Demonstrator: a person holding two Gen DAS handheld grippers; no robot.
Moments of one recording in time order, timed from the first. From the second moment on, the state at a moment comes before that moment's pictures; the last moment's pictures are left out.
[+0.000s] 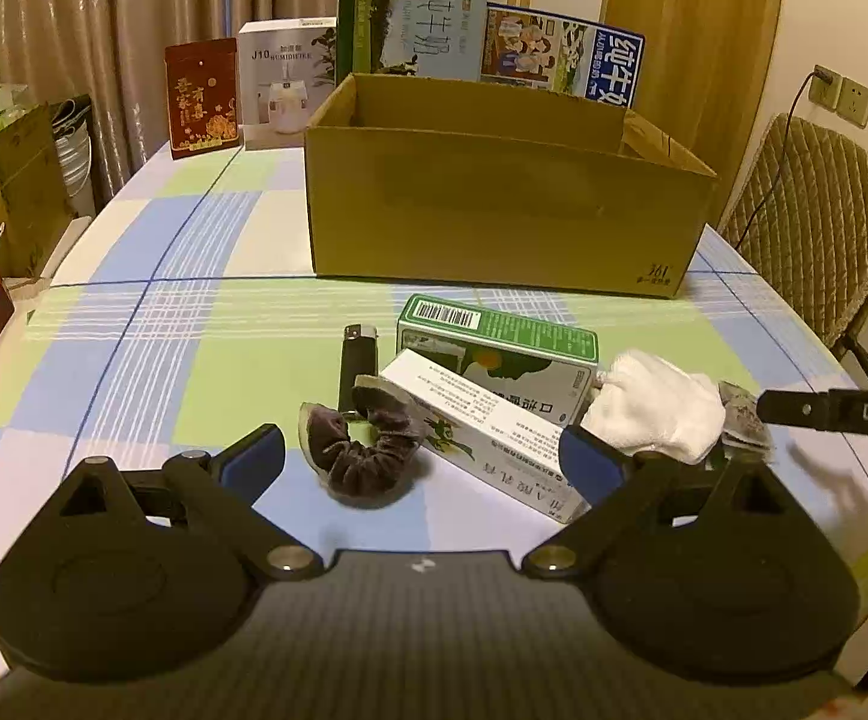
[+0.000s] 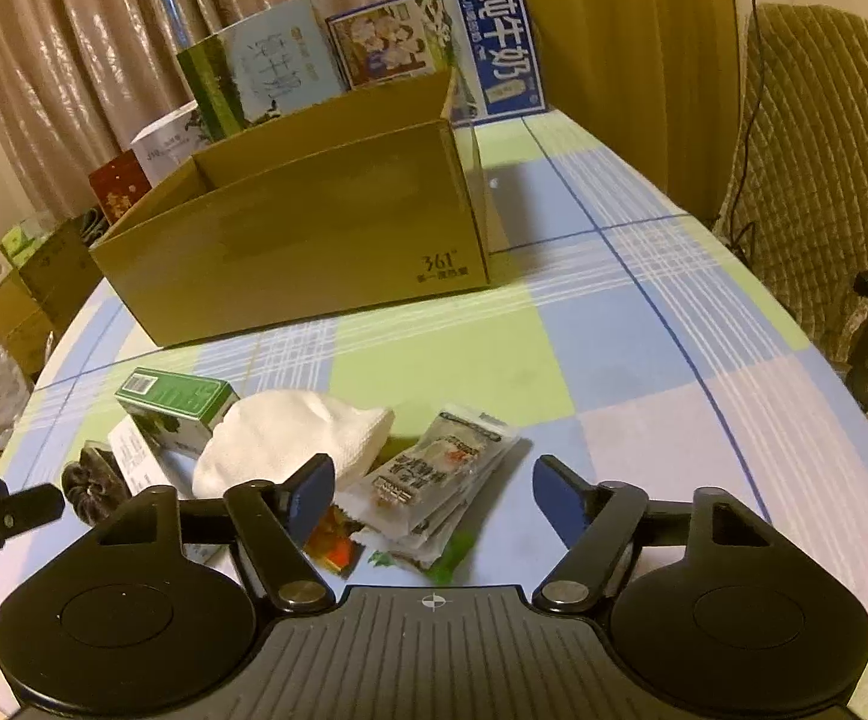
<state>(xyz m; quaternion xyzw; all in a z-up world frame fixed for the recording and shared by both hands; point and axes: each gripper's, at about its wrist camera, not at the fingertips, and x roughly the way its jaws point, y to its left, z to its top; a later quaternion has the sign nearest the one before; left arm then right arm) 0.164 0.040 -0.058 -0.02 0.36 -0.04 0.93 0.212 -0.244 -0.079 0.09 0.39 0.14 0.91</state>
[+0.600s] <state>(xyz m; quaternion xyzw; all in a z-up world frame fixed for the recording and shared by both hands) 0.176 0.033 -0.072 -0.02 0.37 -0.04 0.93 0.245 -0.230 -0.101 0.08 0.42 0.12 0.89</state>
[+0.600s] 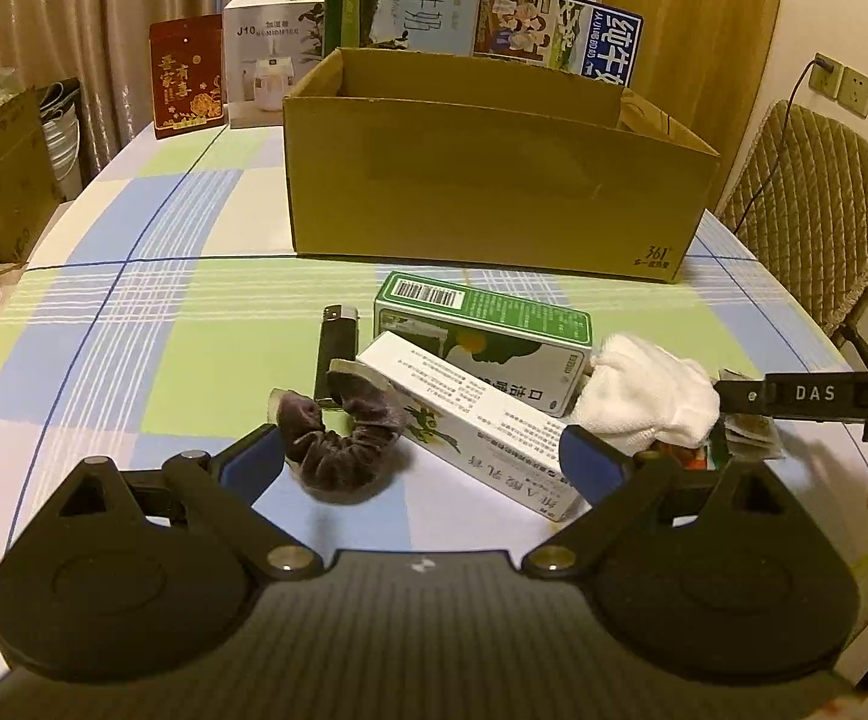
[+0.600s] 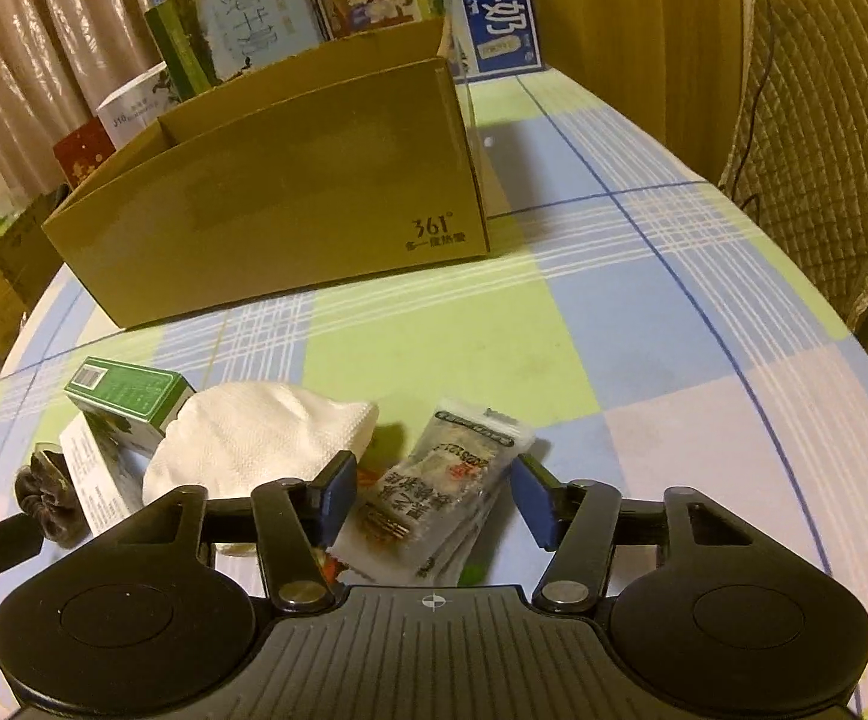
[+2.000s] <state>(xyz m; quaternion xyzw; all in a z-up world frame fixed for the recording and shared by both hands) 0.141 -0.012 -0.093 0.04 0.38 -0.14 0.91 0.195 -0.234 -0.096 0.07 0.44 0.20 0.87</state>
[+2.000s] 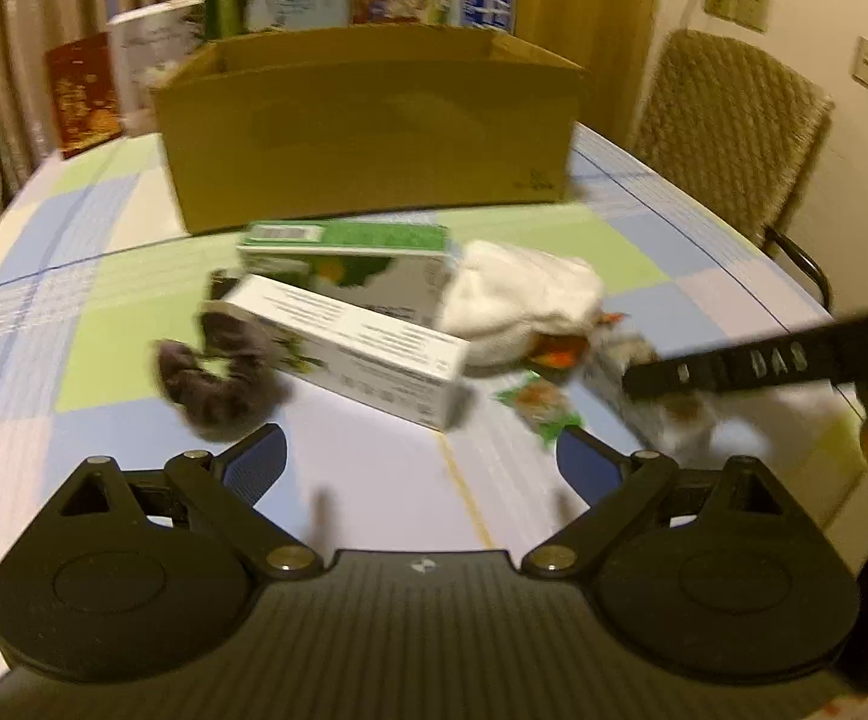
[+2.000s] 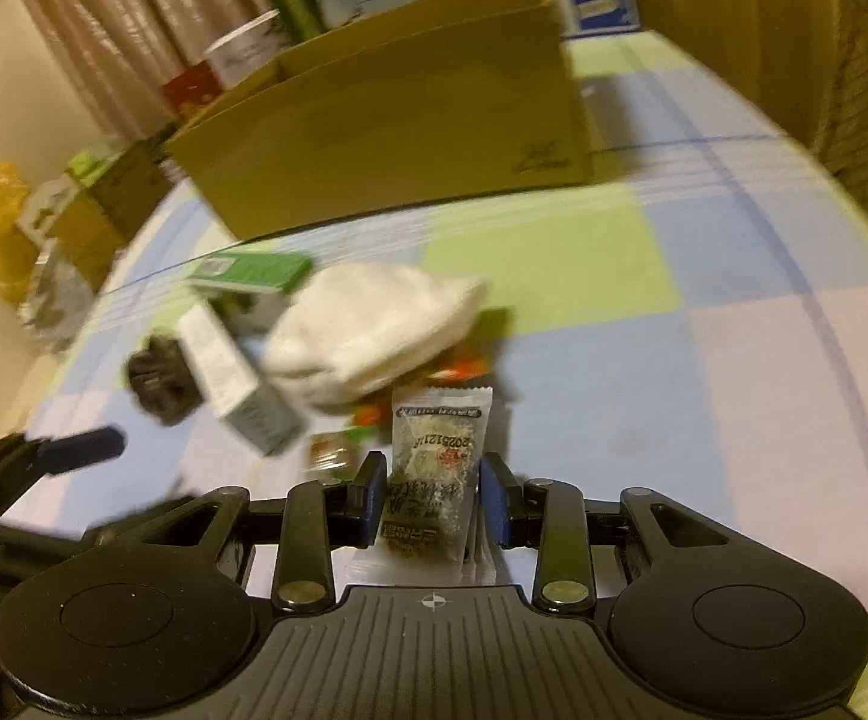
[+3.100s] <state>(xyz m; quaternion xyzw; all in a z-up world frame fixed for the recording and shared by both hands) 0.163 -0.070 -0.120 0.06 0.39 -0.15 0.90 0.194 -0.243 -0.100 0.00 0.42 0.18 0.89</state>
